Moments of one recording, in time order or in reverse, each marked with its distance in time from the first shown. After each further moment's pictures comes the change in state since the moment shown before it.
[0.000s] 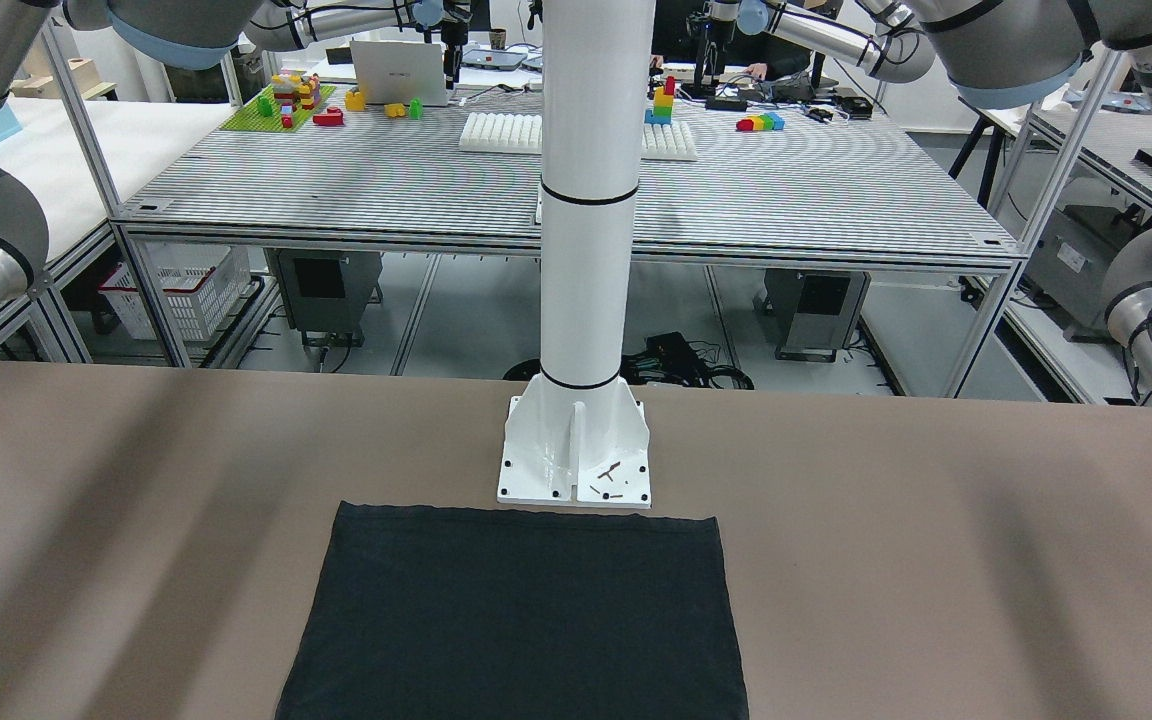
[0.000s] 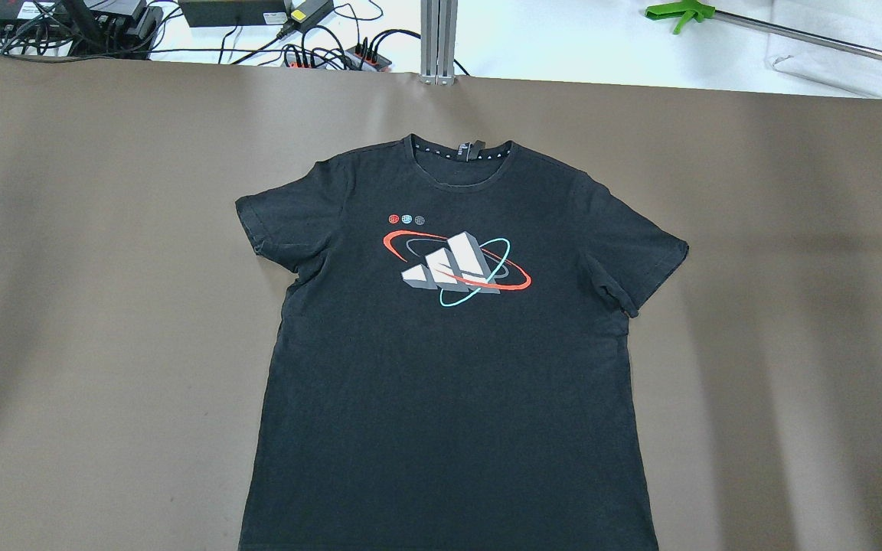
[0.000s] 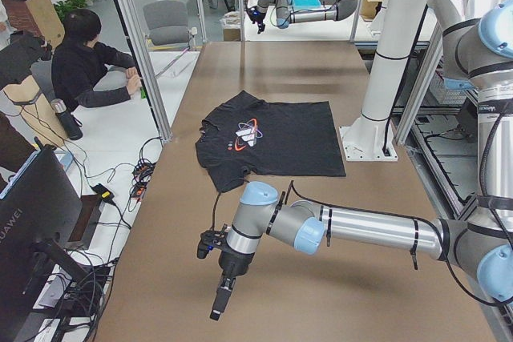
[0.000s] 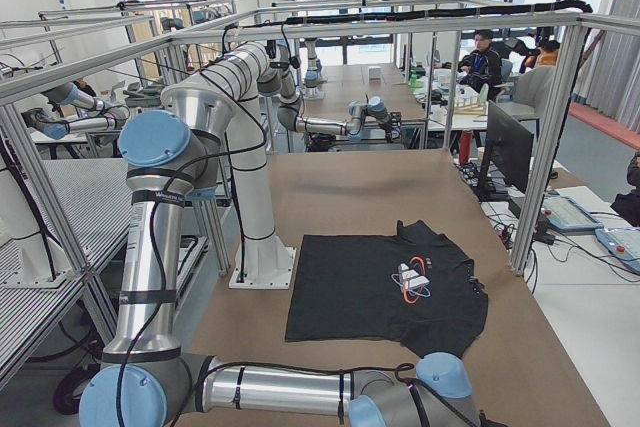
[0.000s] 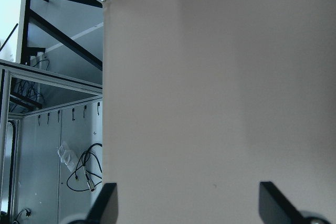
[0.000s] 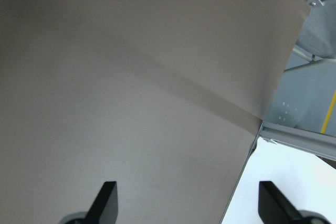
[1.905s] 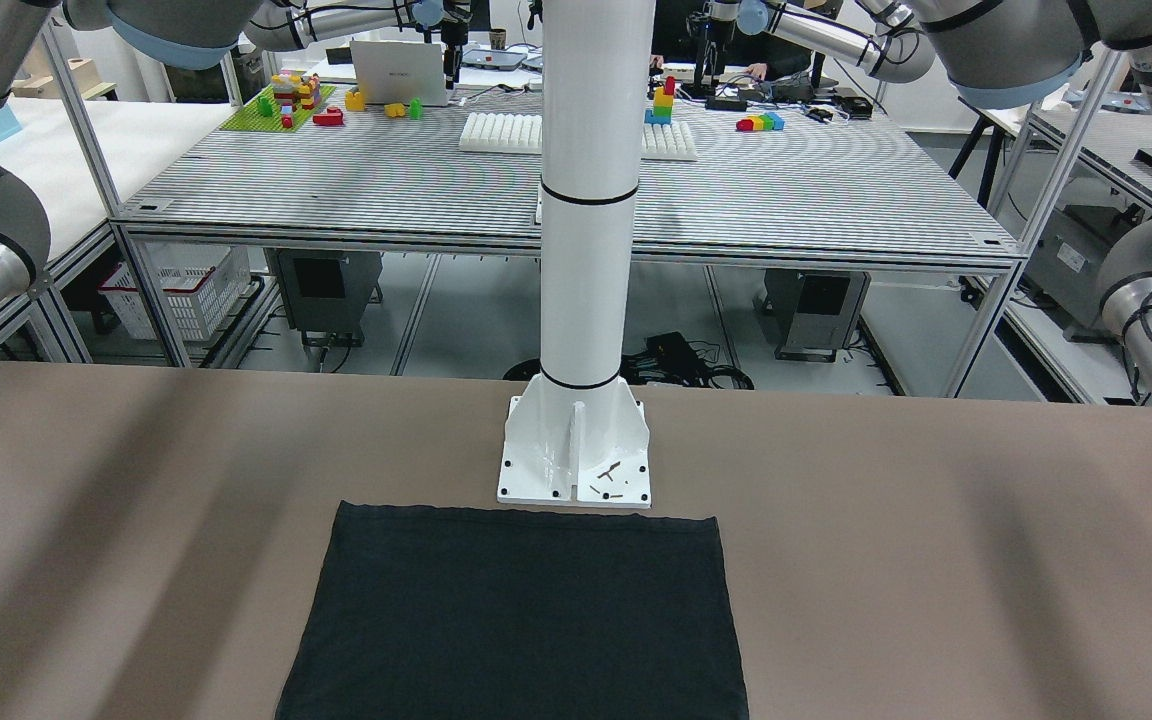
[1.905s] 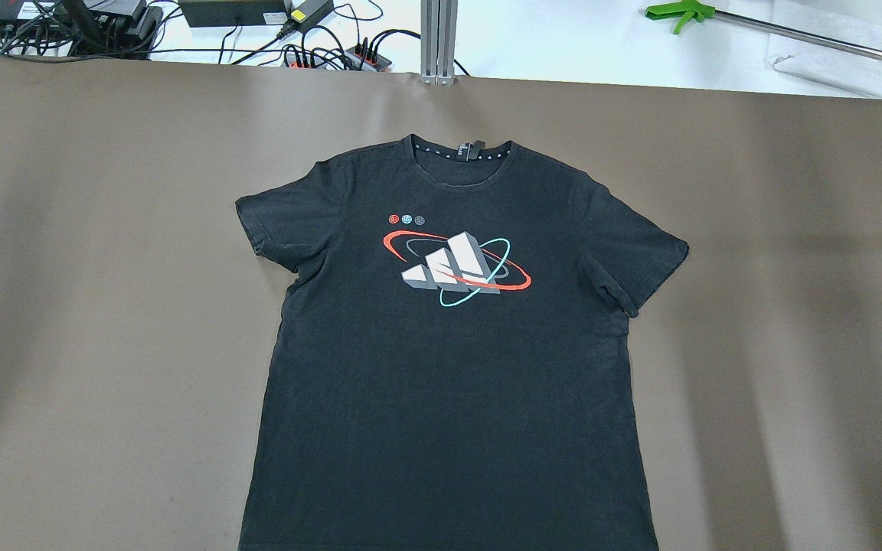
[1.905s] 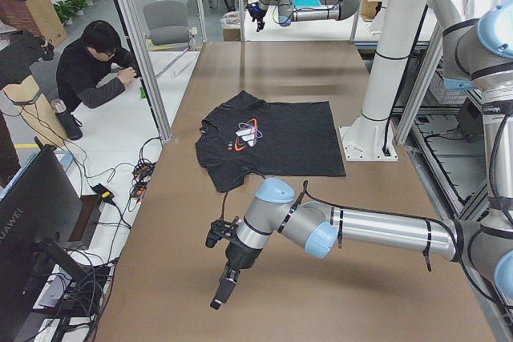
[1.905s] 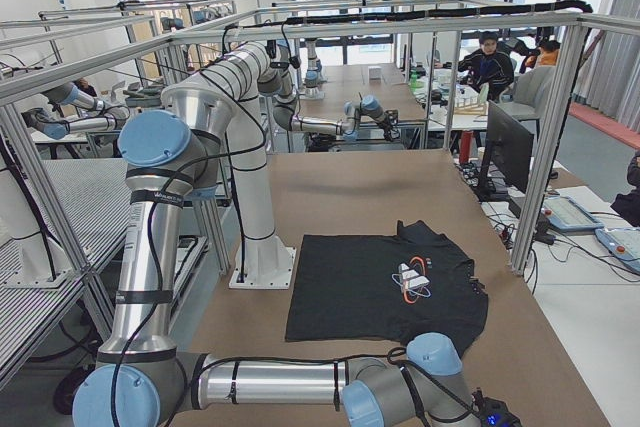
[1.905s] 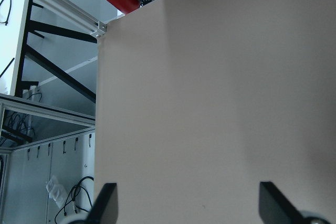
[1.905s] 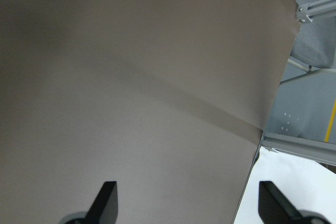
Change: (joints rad) left arm 0.006 0.064 -0.055 -0.147 0.000 -0.009; right arm 0.002 -0.036 0.108 0.008 0.030 0.110
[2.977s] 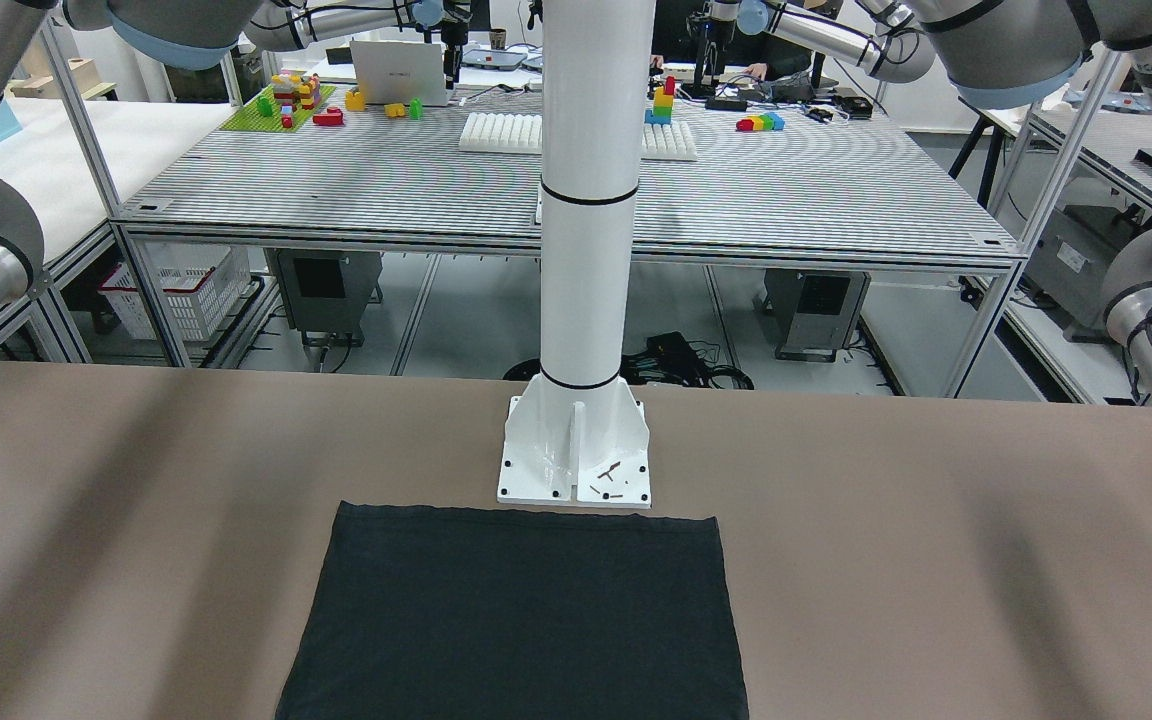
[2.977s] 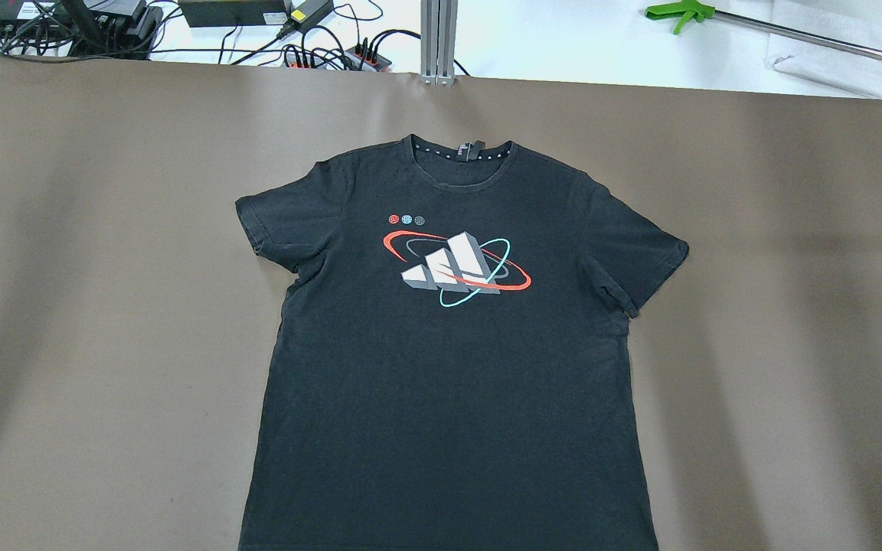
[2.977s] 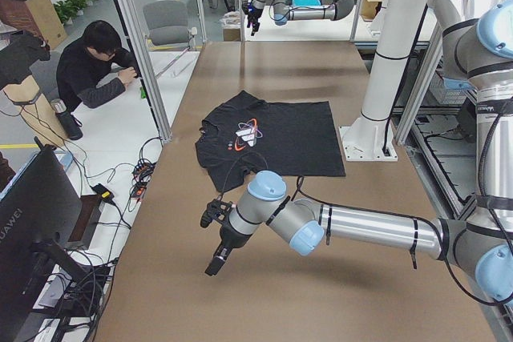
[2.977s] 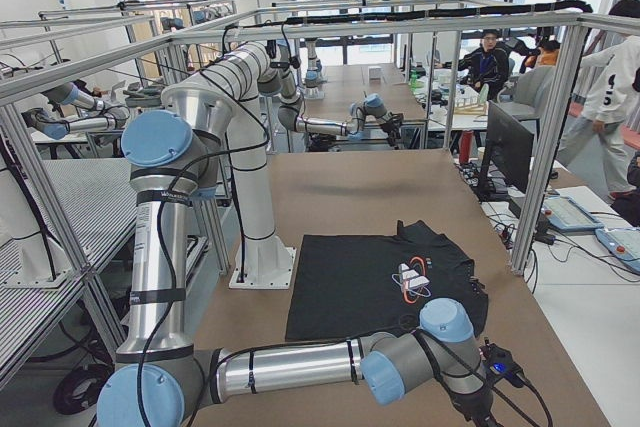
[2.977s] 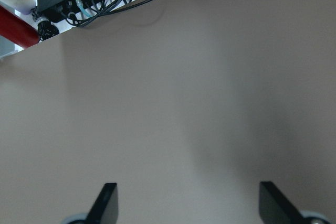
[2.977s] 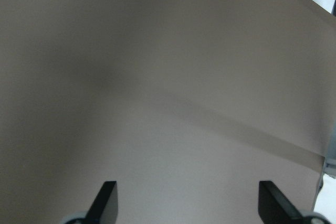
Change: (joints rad) left arm 0.005 -0.073 0.047 -0.127 -0.271 -0.018; right arm -0.028 0.082 0.033 0.001 0.249 0.195
